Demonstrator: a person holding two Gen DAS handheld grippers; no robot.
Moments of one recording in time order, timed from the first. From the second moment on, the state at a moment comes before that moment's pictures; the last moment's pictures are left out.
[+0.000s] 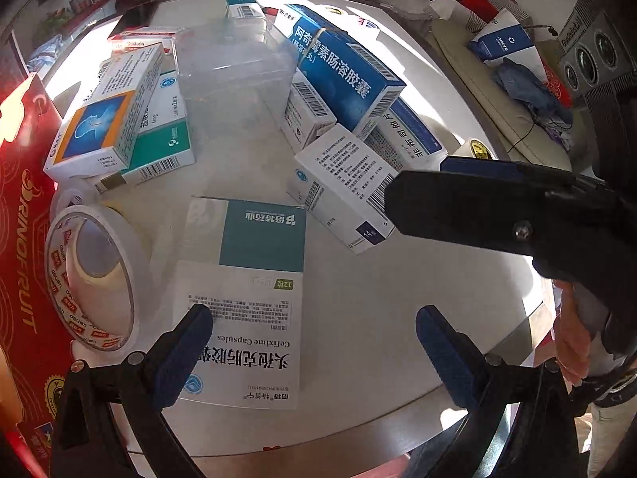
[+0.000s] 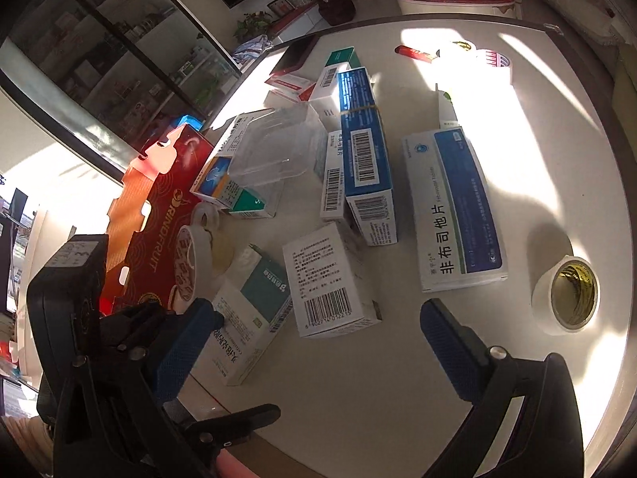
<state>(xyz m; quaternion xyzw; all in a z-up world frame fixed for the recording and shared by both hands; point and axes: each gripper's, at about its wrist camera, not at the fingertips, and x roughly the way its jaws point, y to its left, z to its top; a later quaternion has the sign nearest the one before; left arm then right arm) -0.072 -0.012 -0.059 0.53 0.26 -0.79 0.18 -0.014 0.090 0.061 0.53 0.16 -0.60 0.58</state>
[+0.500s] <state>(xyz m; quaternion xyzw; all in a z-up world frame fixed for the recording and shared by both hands) -0.054 -0.033 -0.053 0.50 0.35 -0.77 0.16 -0.025 0.053 0.029 0.62 0.19 -0.53 0.55</state>
